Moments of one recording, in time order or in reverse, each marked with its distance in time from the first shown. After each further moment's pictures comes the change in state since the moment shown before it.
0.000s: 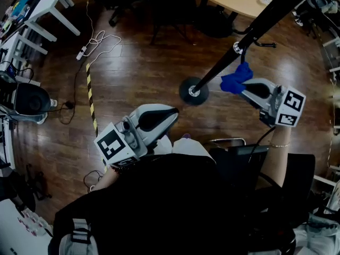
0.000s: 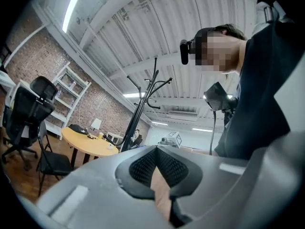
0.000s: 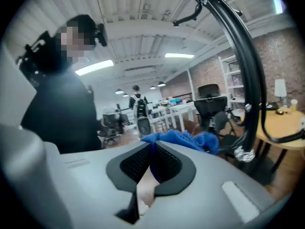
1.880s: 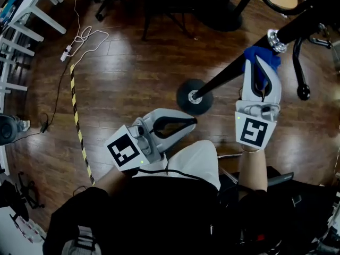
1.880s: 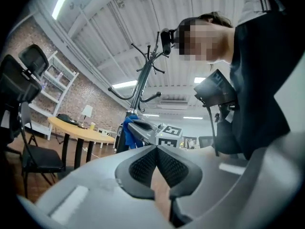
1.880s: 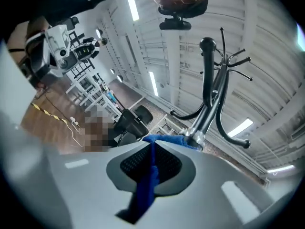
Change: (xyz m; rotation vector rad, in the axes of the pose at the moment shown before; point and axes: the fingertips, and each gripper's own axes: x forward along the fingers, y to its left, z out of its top) left arm 0.076 0.148 -0.217 0.097 0.080 -0.094; right arm 0.057 -0.206 -0.093 -0.806 -0.040 -1.119
